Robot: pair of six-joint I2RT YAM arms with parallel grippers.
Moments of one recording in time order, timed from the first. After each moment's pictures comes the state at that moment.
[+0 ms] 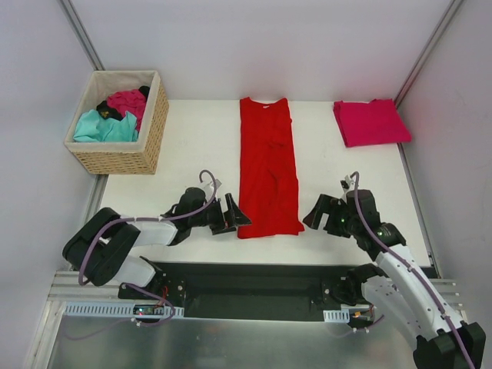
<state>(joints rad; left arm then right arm) -0.59 1.37 0.32 0.44 0.50 -0.96 0.35 0.70 0.50 -0.59 -0.16 0.56</state>
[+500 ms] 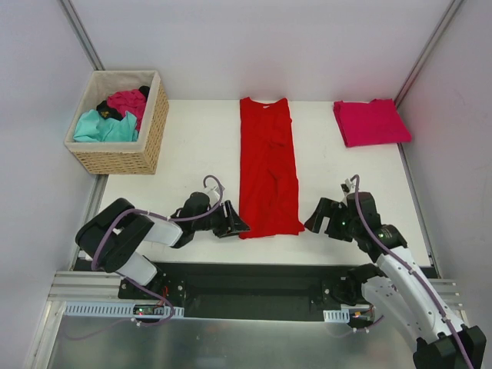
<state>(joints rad) -0.64 1.51 0.30 0.64 0.49 -1.04 0.35 0.65 0.49 -0.67 -0.16 0.57</state>
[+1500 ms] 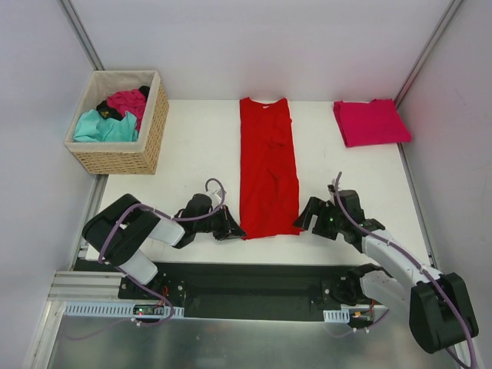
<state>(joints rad) -0.65 1.58 0.30 0.64 0.52 -1.04 0.35 0.95 0.35 -0.30 -0.27 0.64</state>
